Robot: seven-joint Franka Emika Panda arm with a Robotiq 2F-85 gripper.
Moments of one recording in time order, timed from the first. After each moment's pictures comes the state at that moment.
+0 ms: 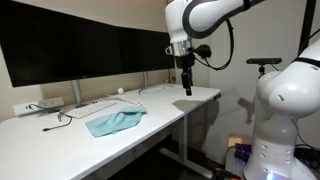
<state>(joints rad) 0.01 -0.76 0.06 -2.65 -0.23 1.79 -0.07</state>
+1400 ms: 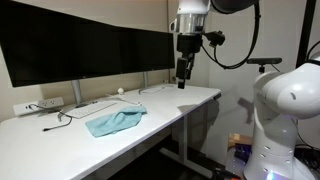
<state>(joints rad) 0.15 -1.00 0.21 -2.68 -0.05 1.82 0.20</state>
